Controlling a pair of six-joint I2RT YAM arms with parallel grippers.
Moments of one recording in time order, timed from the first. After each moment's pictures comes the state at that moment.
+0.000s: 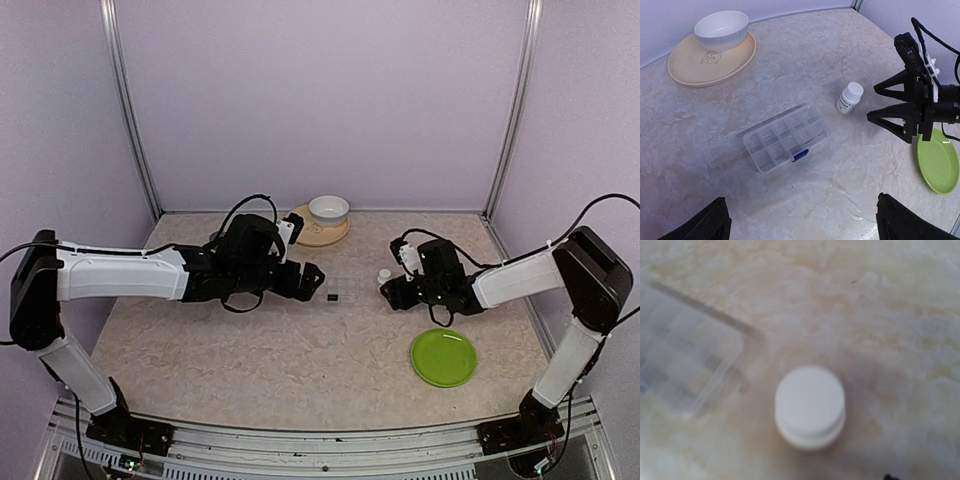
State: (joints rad) left arm -0.89 1.63 1.08 -0.03 -0.15 -0.29; right arm 0.60 1.68 0.76 0.30 0.04 0.07
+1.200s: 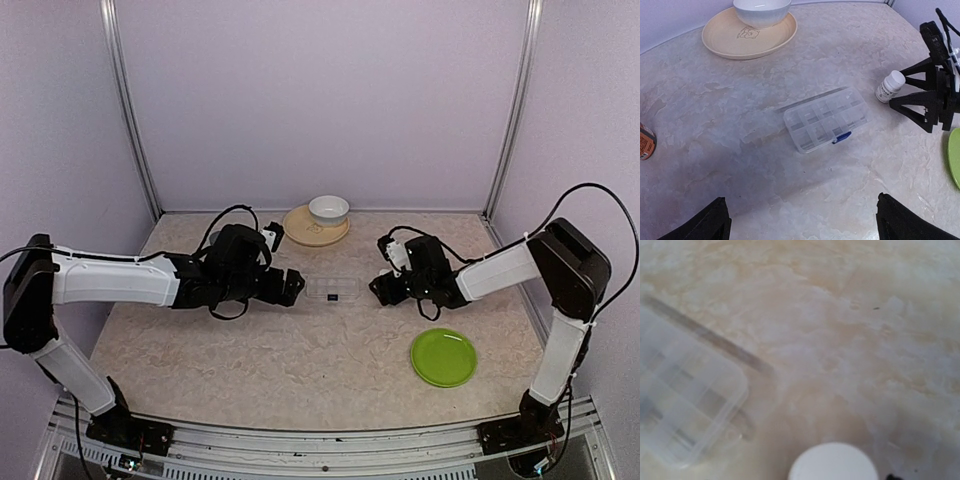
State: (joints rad) left arm -0.85 1.57 0.97 -0.03 -0.22 -0.33; right arm 0.60 1.84 0.88 0.34 0.03 0.03
